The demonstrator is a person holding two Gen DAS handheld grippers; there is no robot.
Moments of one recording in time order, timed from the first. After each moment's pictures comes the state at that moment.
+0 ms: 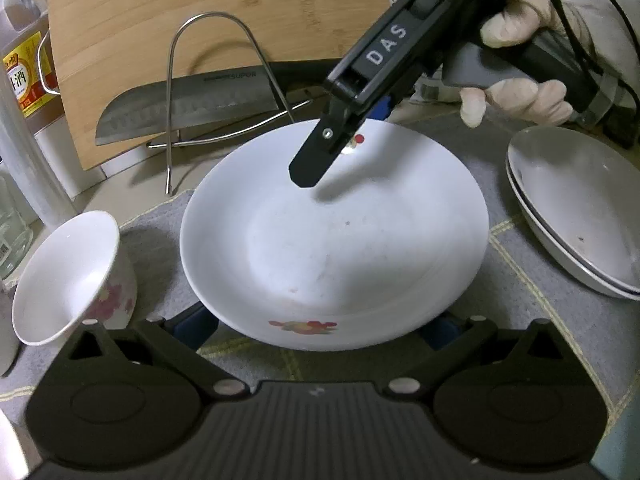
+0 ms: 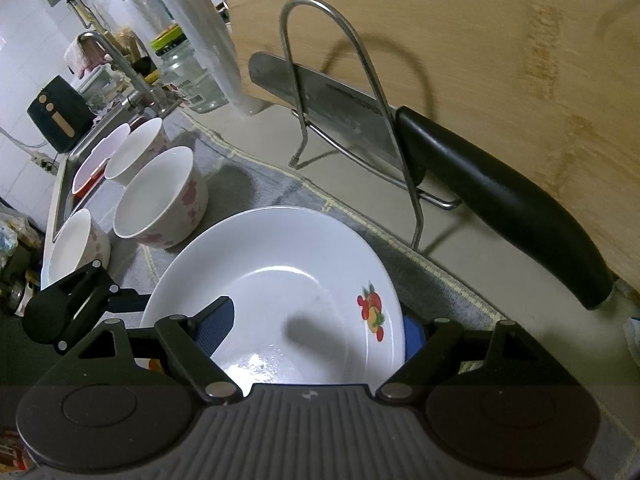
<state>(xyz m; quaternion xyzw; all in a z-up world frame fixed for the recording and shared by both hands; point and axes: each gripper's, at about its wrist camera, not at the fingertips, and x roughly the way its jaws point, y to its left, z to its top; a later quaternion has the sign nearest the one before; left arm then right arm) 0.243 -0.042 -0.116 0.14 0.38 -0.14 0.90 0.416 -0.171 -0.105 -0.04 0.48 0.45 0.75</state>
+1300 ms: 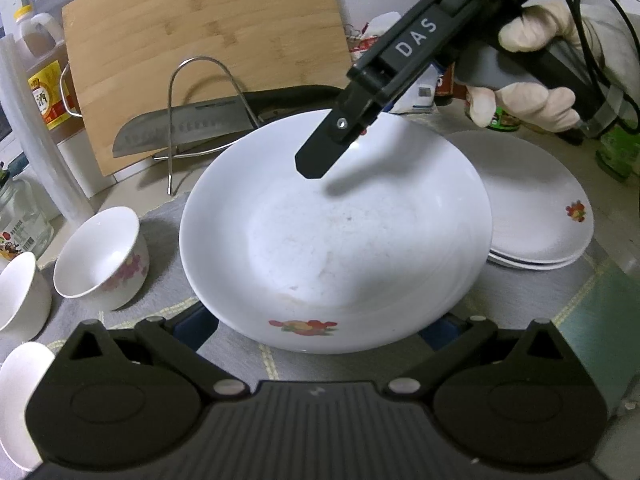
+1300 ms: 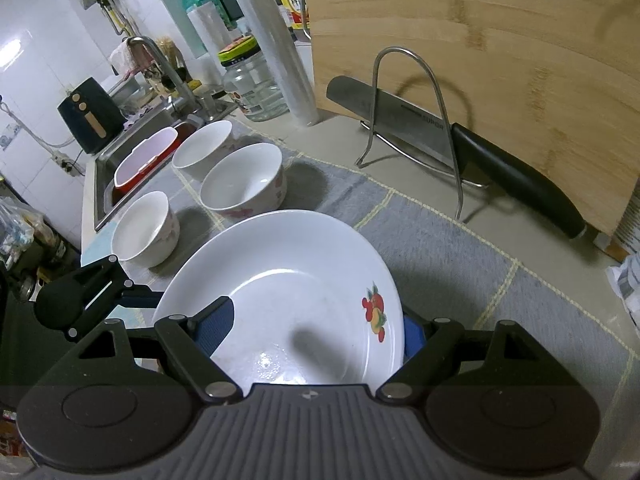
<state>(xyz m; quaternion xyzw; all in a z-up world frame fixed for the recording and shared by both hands) 0.176 -0.052 -0.074 0.14 0.38 -0.15 0.90 0.330 -0.201 -0.055 -0.04 0.45 0.46 0.76</state>
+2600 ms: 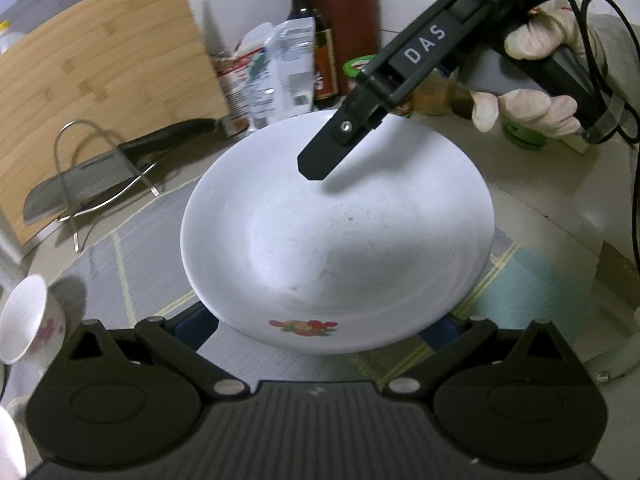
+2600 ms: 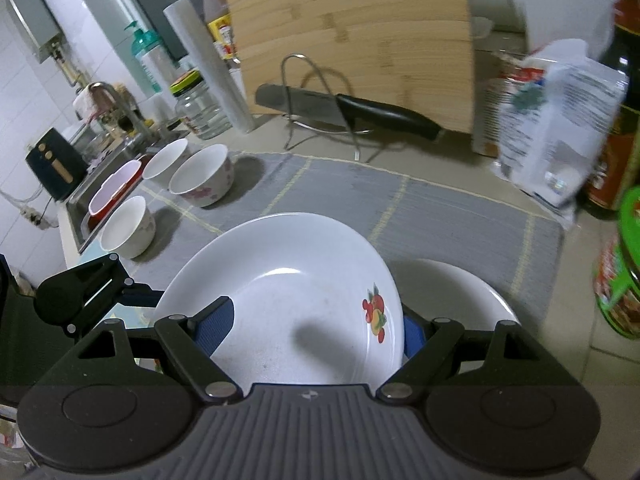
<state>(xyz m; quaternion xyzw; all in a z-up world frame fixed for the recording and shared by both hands) 0.151 -0.131 -0.063 0.20 0.37 -0.26 0.87 0.266 -0.321 -0.053 0.03 0.44 0.37 0.82</state>
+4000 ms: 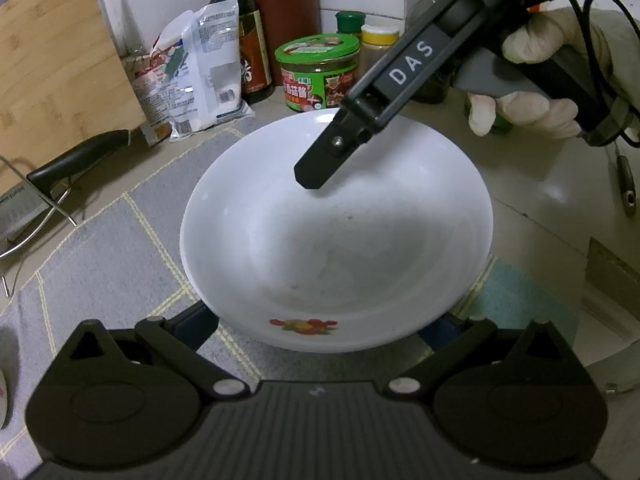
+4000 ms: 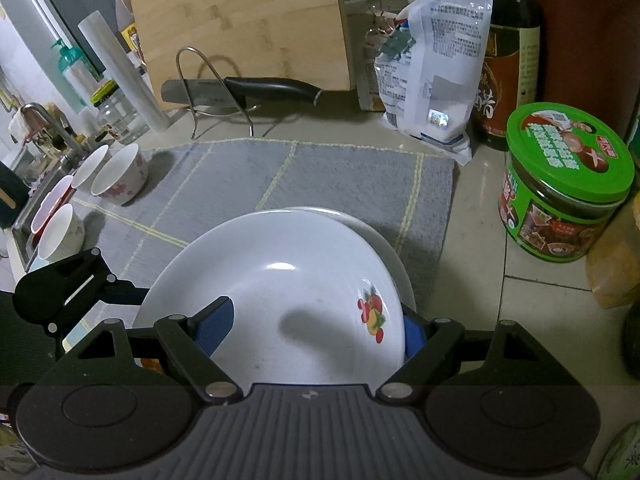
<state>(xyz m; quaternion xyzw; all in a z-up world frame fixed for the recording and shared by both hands) 0.180 -0.179 -0.086 0.21 0.39 -0.33 0.83 0.271 -0.372 -0.086 0.04 0.48 0.28 0.83</state>
